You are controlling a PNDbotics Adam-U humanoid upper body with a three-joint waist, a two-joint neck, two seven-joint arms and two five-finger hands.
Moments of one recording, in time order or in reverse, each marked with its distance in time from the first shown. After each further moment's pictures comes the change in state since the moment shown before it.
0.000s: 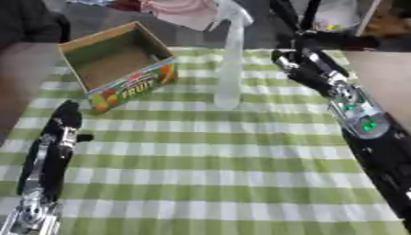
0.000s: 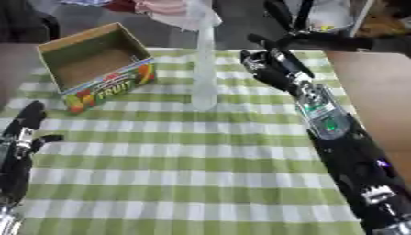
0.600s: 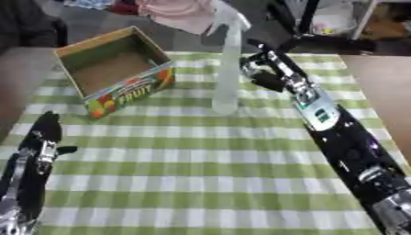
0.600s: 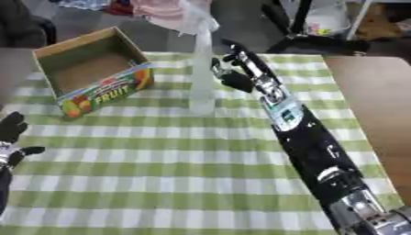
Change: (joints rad) left arm -0.010 0.000 -0.009 -0.005 0.001 0.001 -0.011; right arm -0.084 0.048 -0.034 0.133 0.200 -0.061 -0.086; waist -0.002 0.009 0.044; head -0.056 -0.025
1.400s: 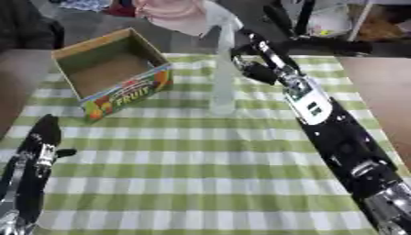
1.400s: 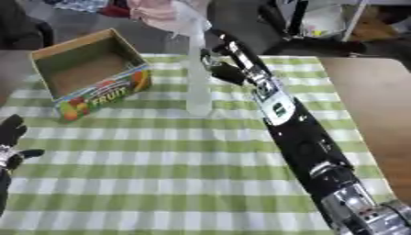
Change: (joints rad) left arm 0.000 0.000 -0.005 0.000 0.000 0.001 -0.003; right arm -0.025 0.007 0.009 -0.052 -0.034 -0.002 0.019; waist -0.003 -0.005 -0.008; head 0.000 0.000
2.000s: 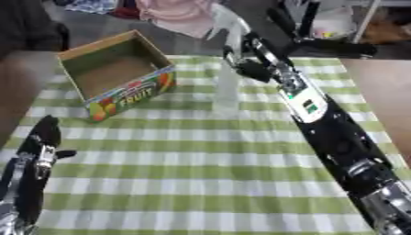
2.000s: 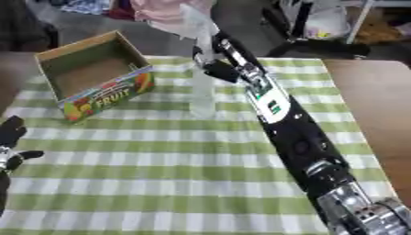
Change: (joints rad) left arm -0.009 -0.003 -0.003 0.000 0.000 -0.002 -0.004; right arm -0.018 0.021 0.006 0.019 0.032 0.003 0.016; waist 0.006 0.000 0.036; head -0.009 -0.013
